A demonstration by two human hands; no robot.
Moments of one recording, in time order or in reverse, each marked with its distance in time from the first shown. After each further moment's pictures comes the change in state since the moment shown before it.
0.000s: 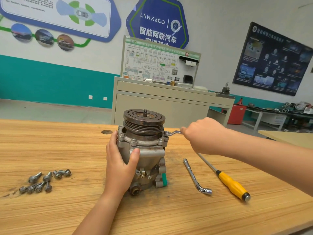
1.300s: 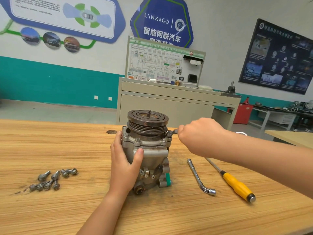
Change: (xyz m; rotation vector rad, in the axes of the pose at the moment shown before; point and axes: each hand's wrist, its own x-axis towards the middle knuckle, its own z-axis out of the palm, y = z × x) left_hand 0.001 0.002 0.000 0.018 0.007 -0.020; right_hand -0.008 -0.018 -0.035 -0.084 -0.094 -0.058
